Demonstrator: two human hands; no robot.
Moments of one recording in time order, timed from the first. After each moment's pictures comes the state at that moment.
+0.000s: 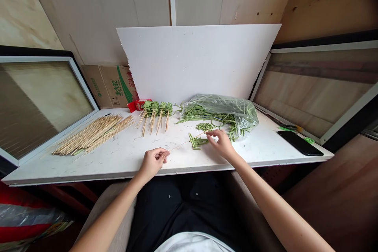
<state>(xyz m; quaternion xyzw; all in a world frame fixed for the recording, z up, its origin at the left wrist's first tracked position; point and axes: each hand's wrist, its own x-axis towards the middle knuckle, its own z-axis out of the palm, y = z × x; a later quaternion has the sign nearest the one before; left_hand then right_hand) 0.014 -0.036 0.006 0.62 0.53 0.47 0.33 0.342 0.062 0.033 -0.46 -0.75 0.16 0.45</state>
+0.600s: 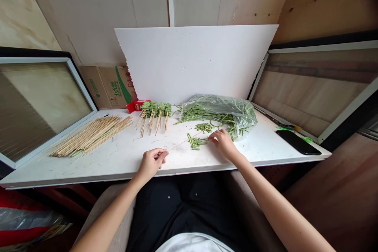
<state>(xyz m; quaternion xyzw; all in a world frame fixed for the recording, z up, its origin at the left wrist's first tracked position) 0.013 -0.035 0.003 0.61 0.53 0.48 0.33 0.360 0.069 0.031 -0.47 -0.81 0.04 0.33</state>
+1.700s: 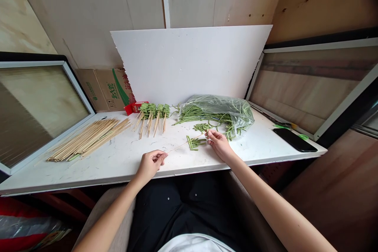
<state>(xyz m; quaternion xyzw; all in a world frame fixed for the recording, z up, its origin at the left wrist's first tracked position) 0.014 -0.035 0.007 0.62 0.54 0.46 0.33 0.336 0.065 0.020 -0.32 -0.48 0.58 0.58</state>
